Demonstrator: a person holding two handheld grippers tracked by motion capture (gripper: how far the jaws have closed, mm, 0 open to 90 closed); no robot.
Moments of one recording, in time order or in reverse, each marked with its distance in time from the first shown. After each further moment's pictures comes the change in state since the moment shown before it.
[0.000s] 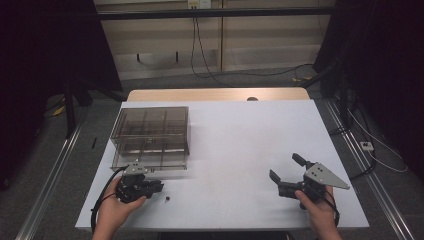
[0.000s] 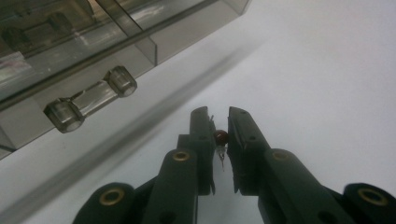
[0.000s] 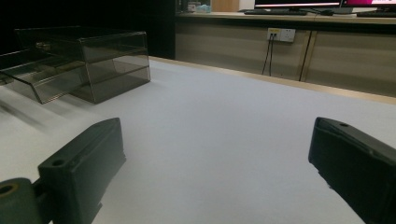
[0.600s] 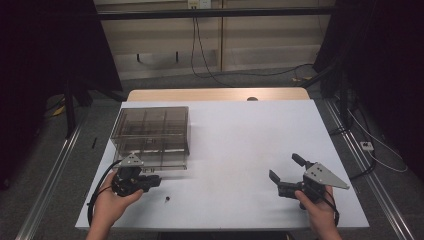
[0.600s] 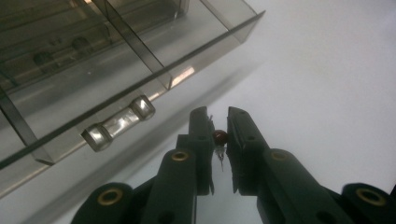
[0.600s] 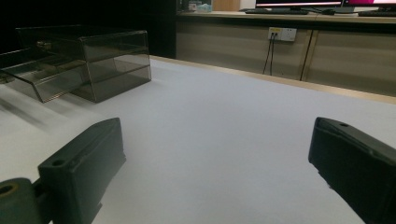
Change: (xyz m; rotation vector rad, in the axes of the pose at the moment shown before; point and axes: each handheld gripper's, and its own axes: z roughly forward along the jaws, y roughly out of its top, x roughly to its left) left arm 0.006 0.017 -0.013 -0.003 -0.011 -0.033; right arm 0.000 0.000 0.001 0.003 0.002 -0.001
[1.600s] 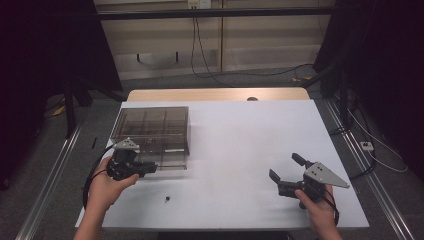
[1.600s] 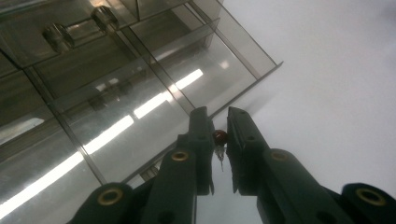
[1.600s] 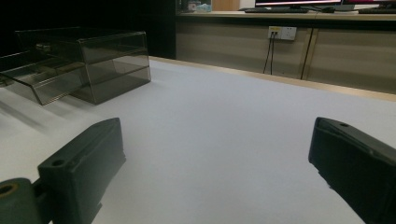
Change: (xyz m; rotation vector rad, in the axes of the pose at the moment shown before) left arm 0.017 0.035 -0.014 0.012 0.021 -0.013; right arm -0.002 0.000 0.001 -0.002 0.000 0.014
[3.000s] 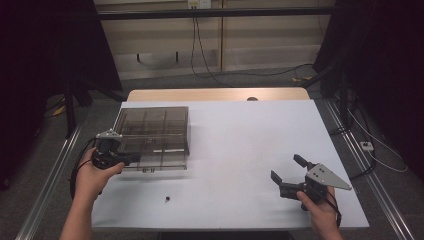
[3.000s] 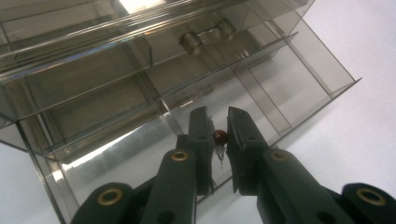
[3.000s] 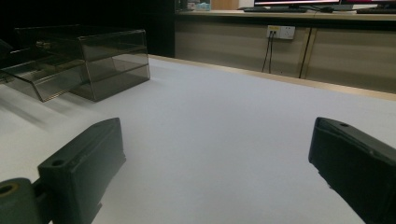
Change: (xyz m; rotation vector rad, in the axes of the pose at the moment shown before) left arm 0.049 0.000 -0.014 -0.021 0.087 -0.076; right arm 0.000 -0.001 -0.005 0.004 -0.005 -0.001
